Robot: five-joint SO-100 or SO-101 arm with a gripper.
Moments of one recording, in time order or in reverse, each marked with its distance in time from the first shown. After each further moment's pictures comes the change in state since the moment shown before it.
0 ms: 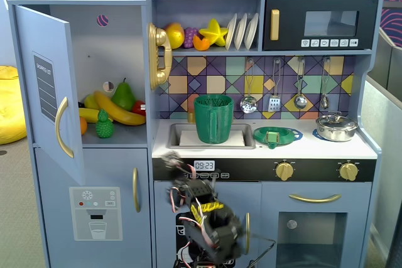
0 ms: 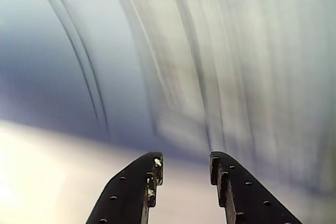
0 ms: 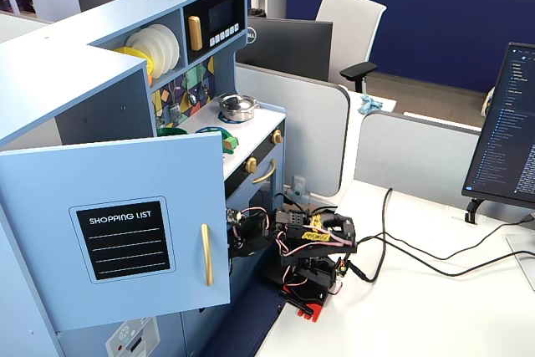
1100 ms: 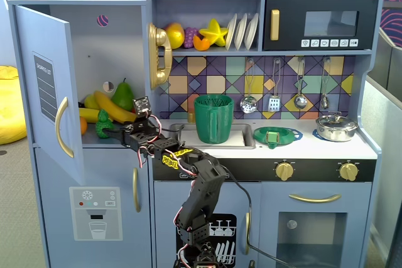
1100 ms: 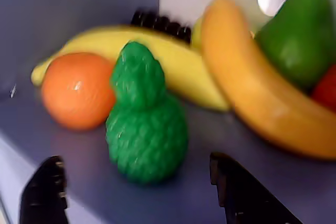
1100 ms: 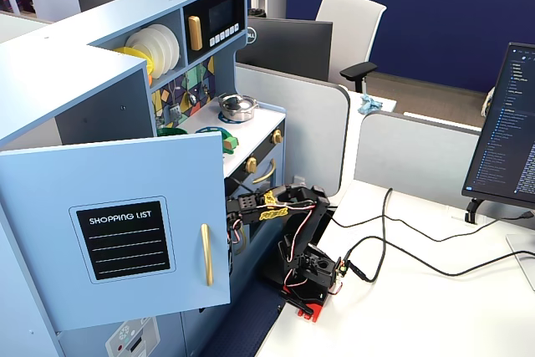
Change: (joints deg) arm -11.6 -59.3 -49.8 -44.3 15.6
